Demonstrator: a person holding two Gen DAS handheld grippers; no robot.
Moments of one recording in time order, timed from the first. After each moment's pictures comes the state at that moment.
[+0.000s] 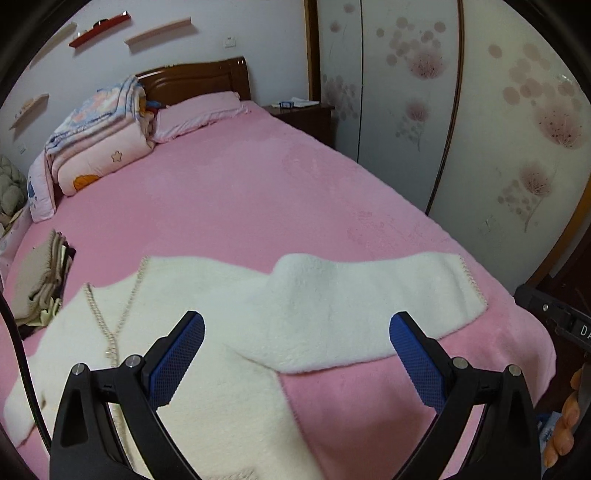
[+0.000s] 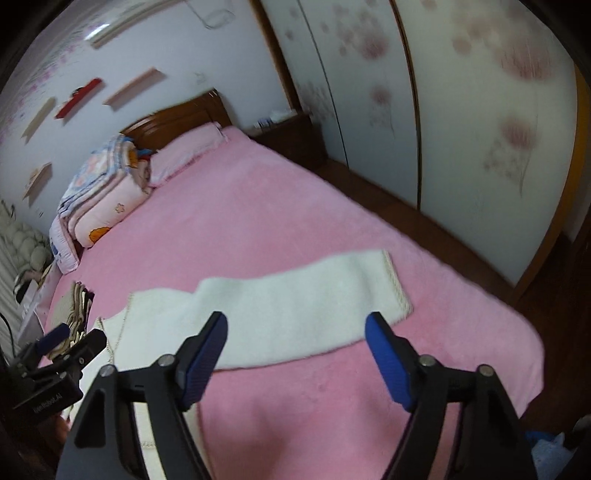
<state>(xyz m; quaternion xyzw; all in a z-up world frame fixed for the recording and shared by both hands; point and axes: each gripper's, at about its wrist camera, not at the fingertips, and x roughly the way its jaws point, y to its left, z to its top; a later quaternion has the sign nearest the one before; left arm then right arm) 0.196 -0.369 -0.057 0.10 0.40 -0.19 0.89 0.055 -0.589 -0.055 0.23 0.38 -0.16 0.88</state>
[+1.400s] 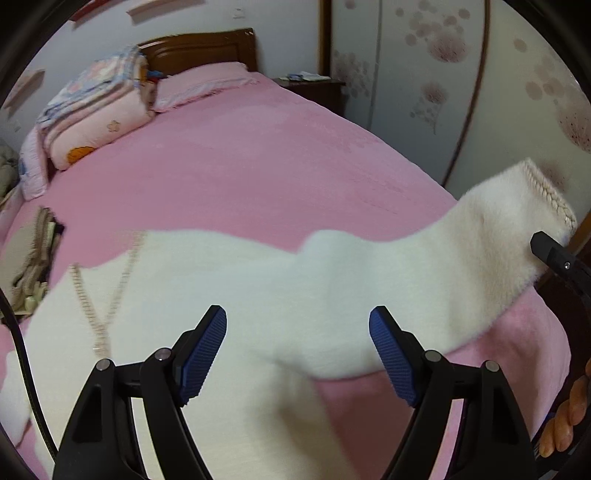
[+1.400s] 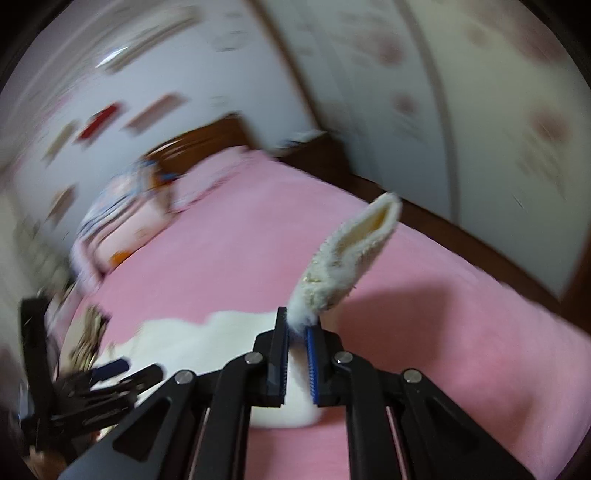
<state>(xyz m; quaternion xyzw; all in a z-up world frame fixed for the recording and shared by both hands) 0.242 -0.318 -0.090 0.09 0.43 -0.18 0.88 0.110 -0.556 -0.074 0.20 0.29 -0.07 0.93</state>
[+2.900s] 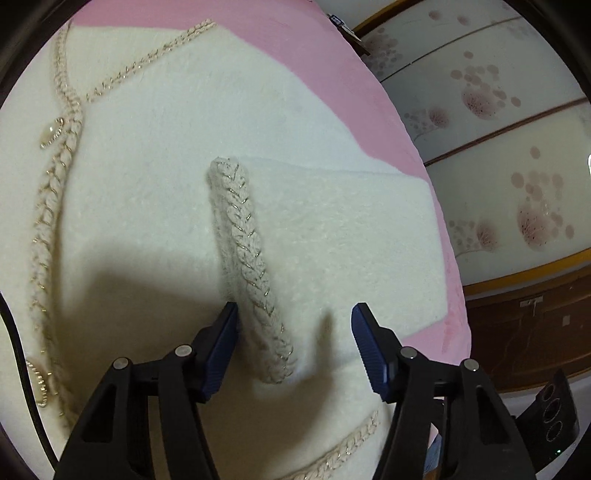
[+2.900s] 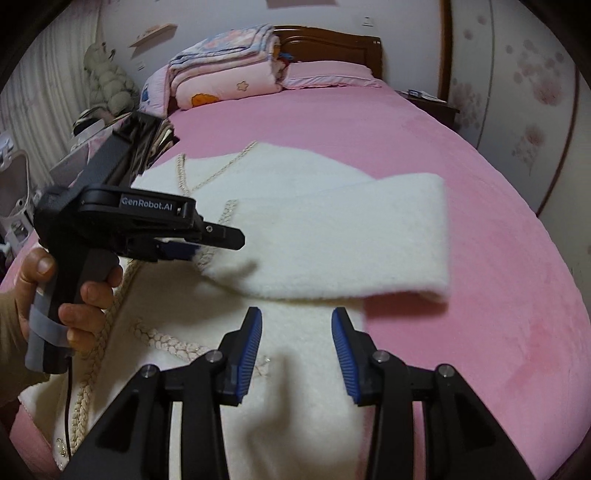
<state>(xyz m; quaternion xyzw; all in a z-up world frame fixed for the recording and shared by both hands) 0.263 -0.148 -0.245 -0.20 0.59 -0.29 0.73 0.085 -0.316 -0.156 0.03 0.43 0.03 0.90</state>
